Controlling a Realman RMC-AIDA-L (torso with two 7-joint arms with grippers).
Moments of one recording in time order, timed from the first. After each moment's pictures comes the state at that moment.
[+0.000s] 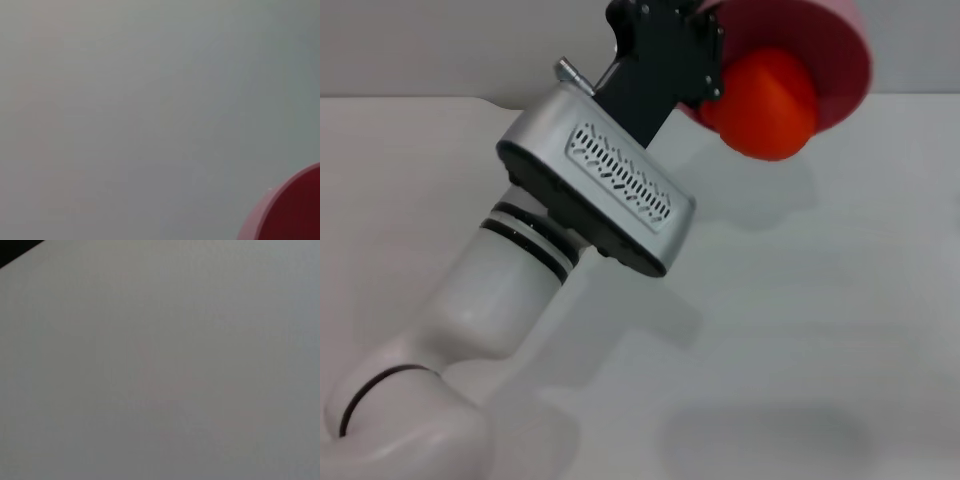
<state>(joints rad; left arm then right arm) -0.41 -2.07 2.39 1.06 2.31 -0.75 -2.06 0.10 2.08 -1.25 -0.62 -0.35 -1.55 0.77</state>
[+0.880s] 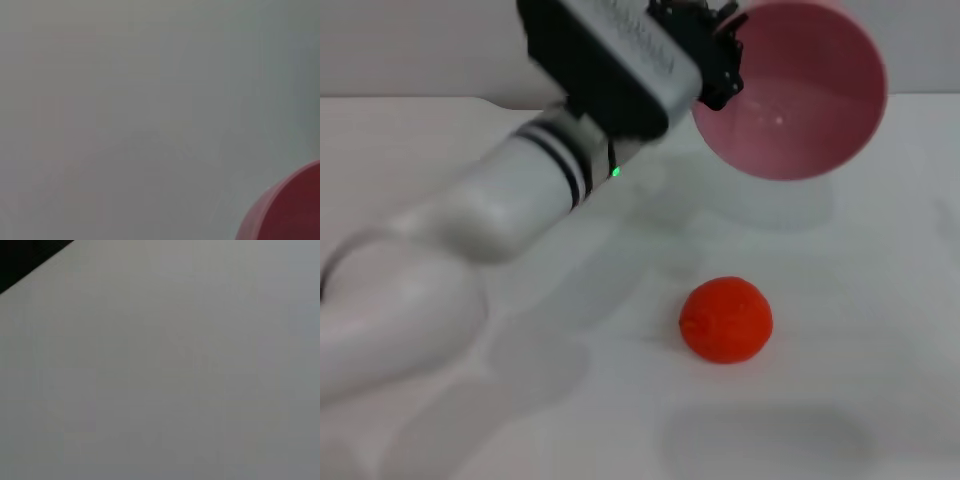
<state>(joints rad) -0.49 -2.07 2.12 1.19 2.30 -0.12 -2.31 0.10 2.08 -1.30 -0.62 -0.35 -1.58 0.78</state>
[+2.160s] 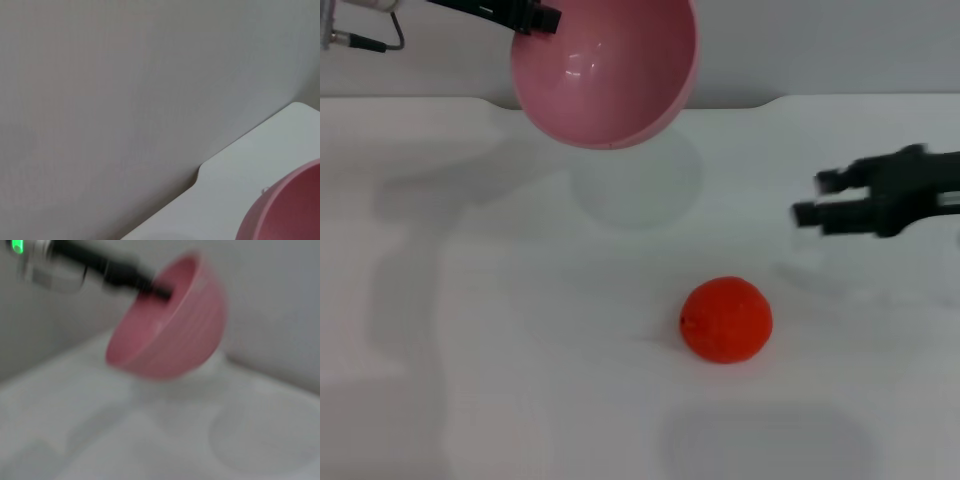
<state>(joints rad) -0.86 -1.98 0.94 1.13 2.37 1.37 -2.38 0.41 2.07 -1.02 -1.36 -2.07 -1.55 2.10</state>
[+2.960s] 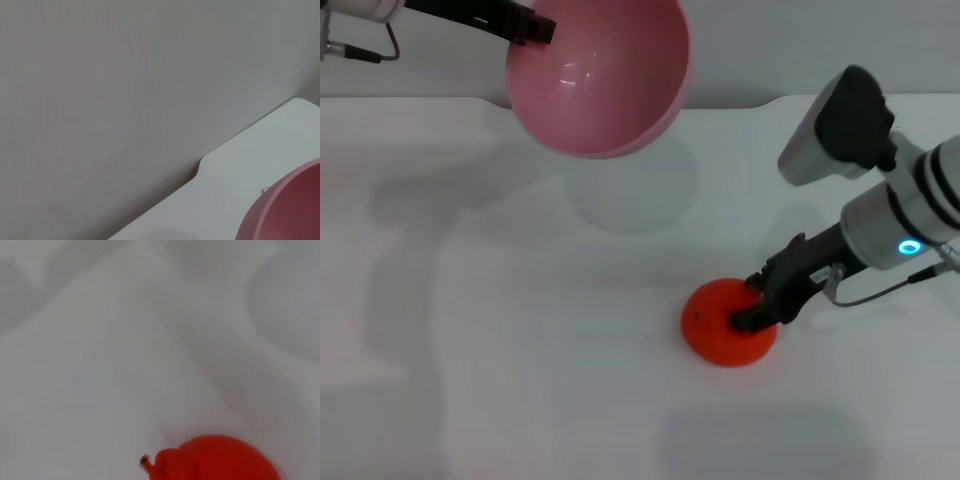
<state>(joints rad) -0.85 -1.98 0.93 1.13 2.37 1.38 -2.37 0.69 2.07 -1.41 -0.97 -2.38 -1.33 2.22</state>
